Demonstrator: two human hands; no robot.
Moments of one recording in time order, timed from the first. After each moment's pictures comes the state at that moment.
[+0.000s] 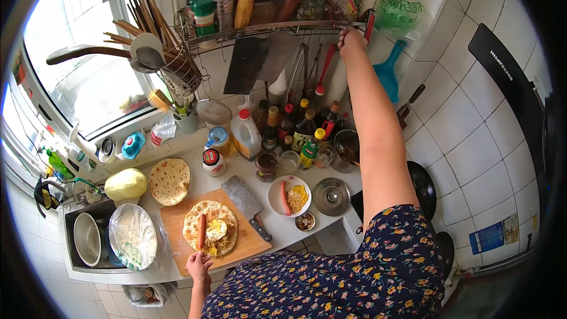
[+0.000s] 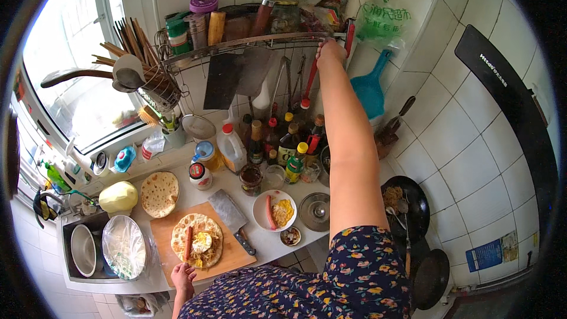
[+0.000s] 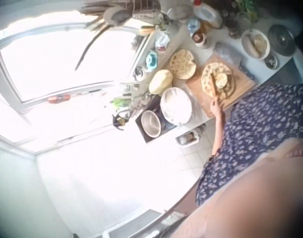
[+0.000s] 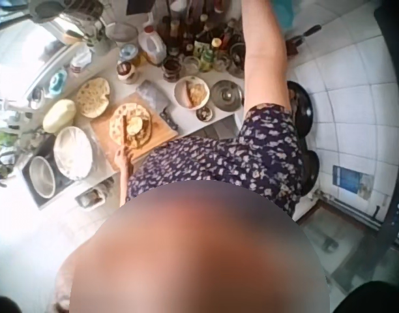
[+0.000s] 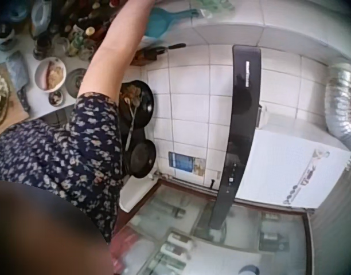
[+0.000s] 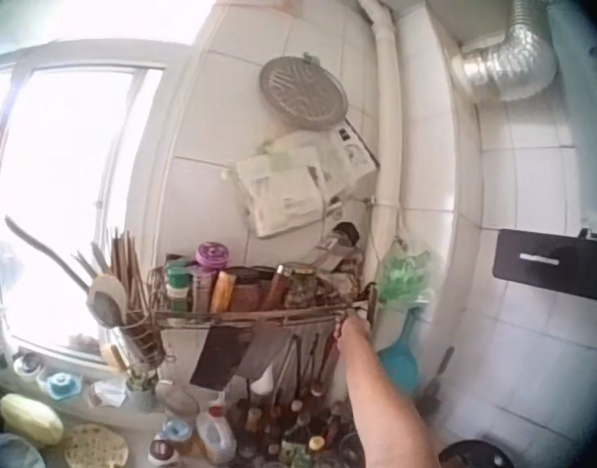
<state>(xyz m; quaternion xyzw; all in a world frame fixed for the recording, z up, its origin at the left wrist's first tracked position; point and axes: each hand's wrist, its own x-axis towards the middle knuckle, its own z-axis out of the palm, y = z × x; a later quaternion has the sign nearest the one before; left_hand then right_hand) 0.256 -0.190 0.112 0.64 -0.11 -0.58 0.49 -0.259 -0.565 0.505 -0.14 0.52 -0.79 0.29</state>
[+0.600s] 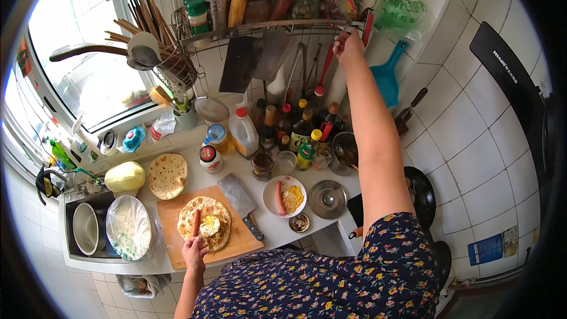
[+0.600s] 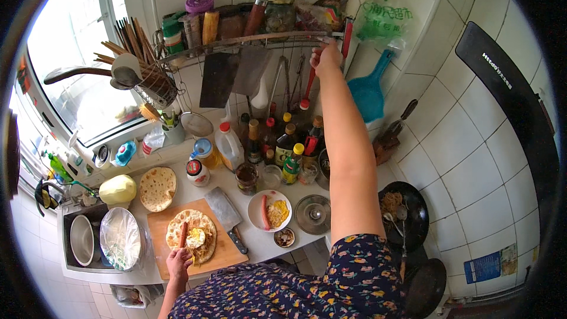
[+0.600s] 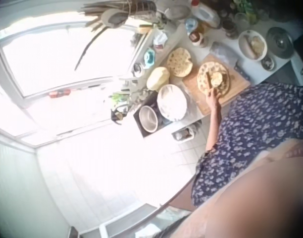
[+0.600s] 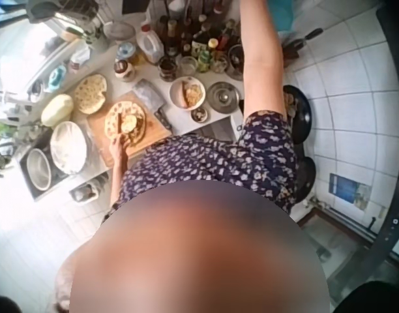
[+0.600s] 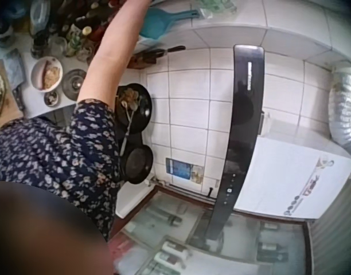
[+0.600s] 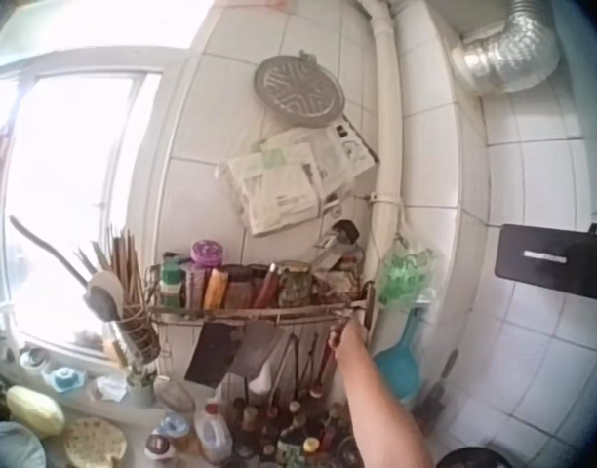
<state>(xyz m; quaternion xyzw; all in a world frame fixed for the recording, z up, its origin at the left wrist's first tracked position) 0.218 -0.214 0.141 0.60 -0.14 -0.60 0.51 -0.265 -0.554 0.494 -0.18 0.48 -0.78 0.37</state>
